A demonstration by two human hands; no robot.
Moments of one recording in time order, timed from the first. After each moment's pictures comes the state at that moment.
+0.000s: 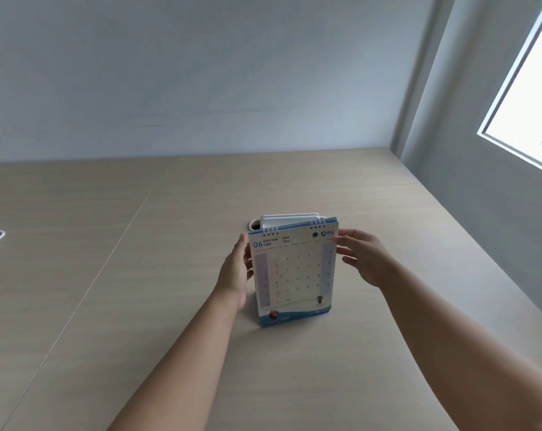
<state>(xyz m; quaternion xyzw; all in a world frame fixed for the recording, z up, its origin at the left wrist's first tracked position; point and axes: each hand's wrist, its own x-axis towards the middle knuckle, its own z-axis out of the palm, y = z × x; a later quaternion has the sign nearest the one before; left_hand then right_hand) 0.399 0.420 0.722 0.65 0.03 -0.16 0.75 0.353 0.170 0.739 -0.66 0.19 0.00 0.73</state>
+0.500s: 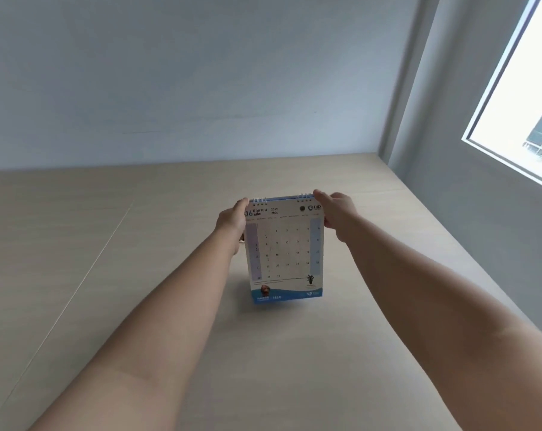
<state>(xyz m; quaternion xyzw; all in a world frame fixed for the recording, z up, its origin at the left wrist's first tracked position) 0.488 0.367 0.789 0.72 0.09 -0.15 0.67 0.453 0.156 0.785 -0.73 0.27 -0.09 0.62</state>
